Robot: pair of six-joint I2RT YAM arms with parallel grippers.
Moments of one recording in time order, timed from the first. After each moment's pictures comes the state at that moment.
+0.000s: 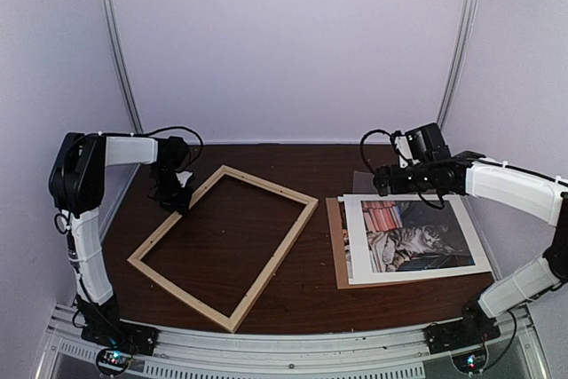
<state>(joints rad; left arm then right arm) -0.23 2.05 1.46 -0.86 -0.02 -0.02 0.44 1.35 0.99 -0.37 0.16 0.21</state>
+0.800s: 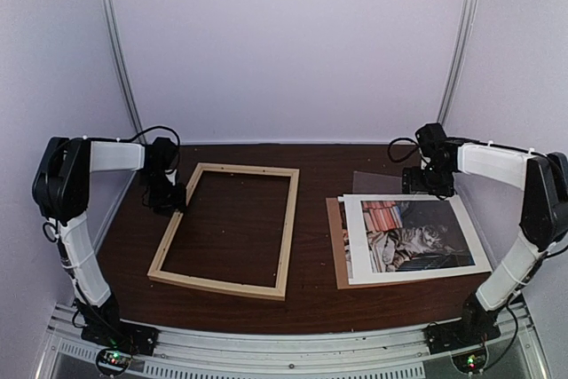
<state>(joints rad) -0.19 1.91 1.27 -0.70 0.04 -0.33 0.21 1.61 1.14 -0.59 0.26 0.33</state>
